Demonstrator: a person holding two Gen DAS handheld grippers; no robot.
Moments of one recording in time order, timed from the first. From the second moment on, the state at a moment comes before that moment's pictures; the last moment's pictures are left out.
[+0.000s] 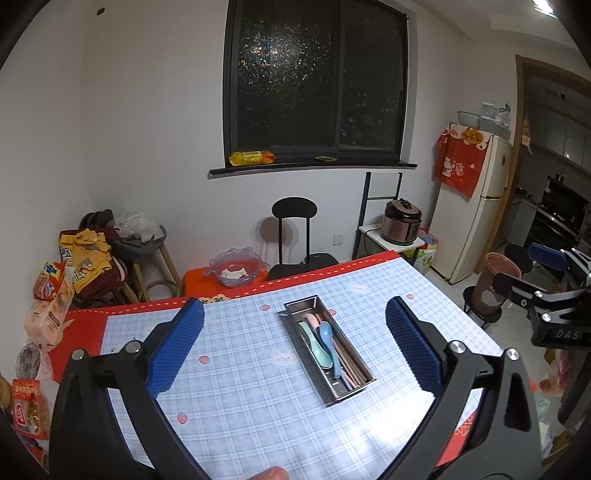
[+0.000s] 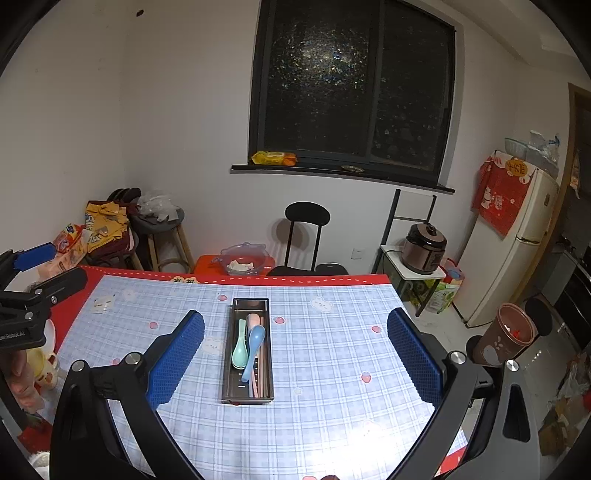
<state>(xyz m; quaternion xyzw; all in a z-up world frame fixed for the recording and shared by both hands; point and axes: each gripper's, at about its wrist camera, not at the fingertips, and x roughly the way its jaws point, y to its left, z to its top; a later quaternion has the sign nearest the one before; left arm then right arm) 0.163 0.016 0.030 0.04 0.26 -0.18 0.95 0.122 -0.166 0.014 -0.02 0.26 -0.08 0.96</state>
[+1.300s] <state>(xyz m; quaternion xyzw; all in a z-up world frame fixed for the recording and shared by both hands) 0.174 0.016 0.022 0.03 0.28 -0.18 0.94 0.118 -0.191 0.003 0.01 0.28 -0.12 0.95</state>
